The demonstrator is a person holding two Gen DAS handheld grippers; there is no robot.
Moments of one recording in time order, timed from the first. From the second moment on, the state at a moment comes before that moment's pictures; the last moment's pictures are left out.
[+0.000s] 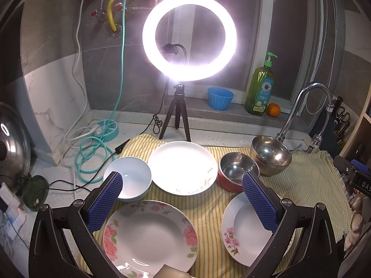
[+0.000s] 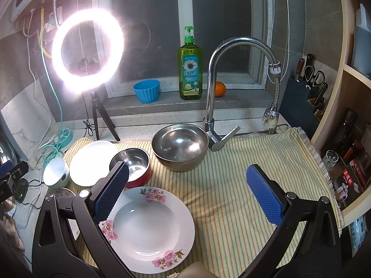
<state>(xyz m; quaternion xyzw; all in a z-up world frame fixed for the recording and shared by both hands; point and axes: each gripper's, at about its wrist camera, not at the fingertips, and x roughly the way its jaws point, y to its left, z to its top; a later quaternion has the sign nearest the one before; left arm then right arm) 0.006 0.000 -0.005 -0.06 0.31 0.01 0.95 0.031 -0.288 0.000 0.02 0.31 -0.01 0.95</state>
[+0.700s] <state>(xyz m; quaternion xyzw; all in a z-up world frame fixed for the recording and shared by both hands) 0.008 -0.002 -0.008 -0.06 0.32 0.01 0.95 0.032 -0.293 -0.007 0.02 0.32 -0.01 0.95</state>
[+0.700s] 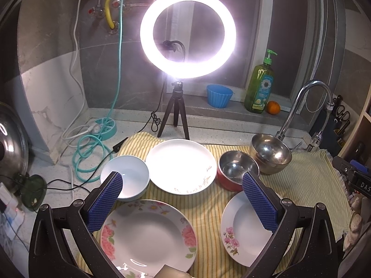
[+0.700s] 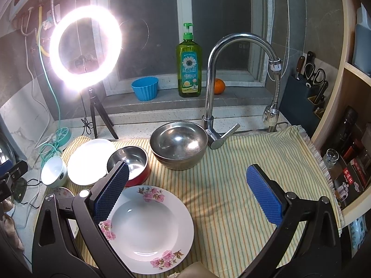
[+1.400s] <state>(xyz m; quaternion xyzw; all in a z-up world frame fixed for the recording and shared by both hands) 0.022 -0.009 -0.031 -0.07 0.37 -0.02 0.93 0.043 -0.305 -0.030 0.02 0.36 -0.01 0.93</state>
